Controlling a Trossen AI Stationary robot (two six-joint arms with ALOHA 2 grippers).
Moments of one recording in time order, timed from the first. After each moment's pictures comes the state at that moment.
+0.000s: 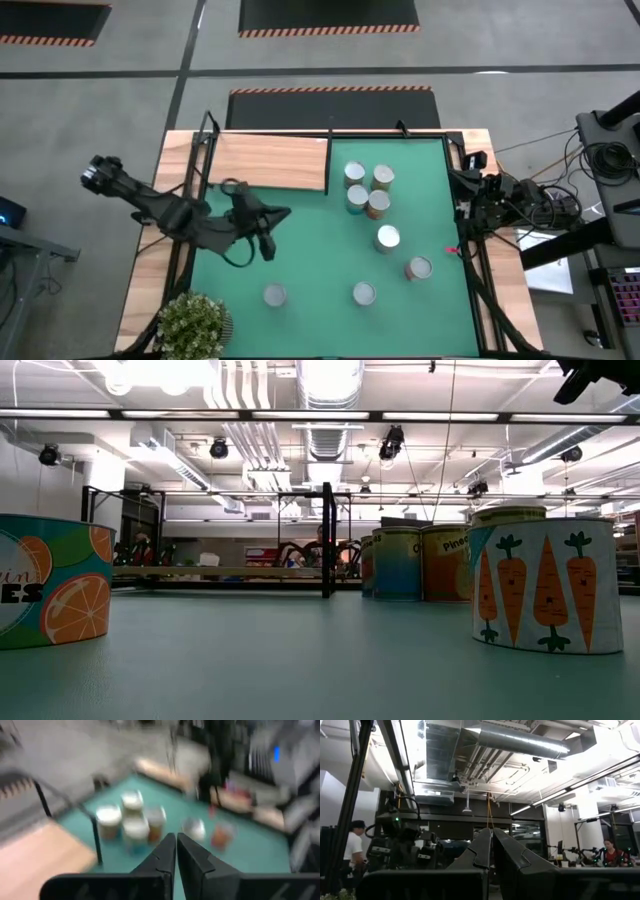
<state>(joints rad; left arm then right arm) -0.47 1.27 1.29 -0.59 -0.77 -0.64 0.06 0.05 0.17 0.52 0.24 -0.20</state>
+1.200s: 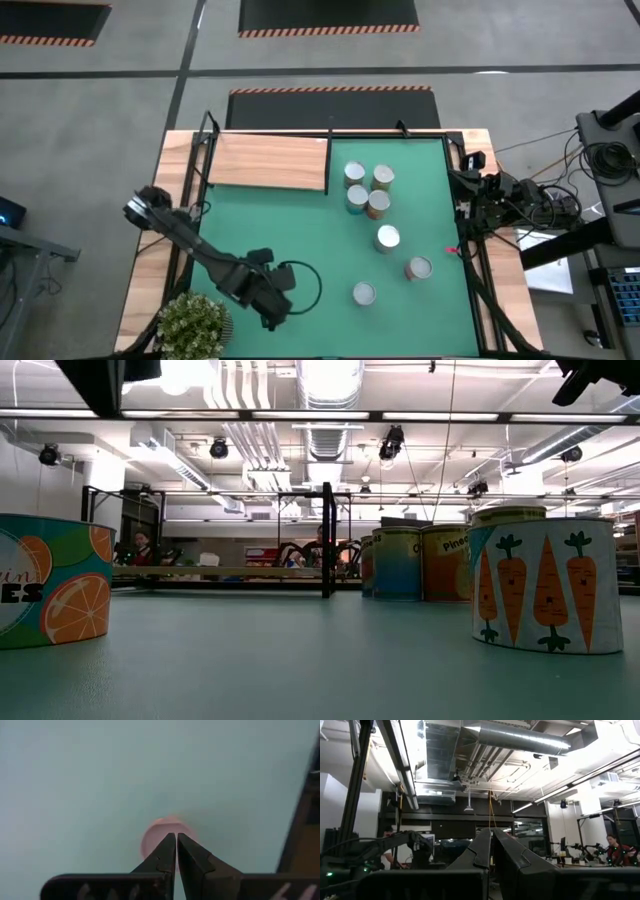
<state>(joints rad) -0.61 1.75 1.46 -1.01 -0.21 -0.88 0.06 0.05 0.17 0.51 0.24 -0.18</state>
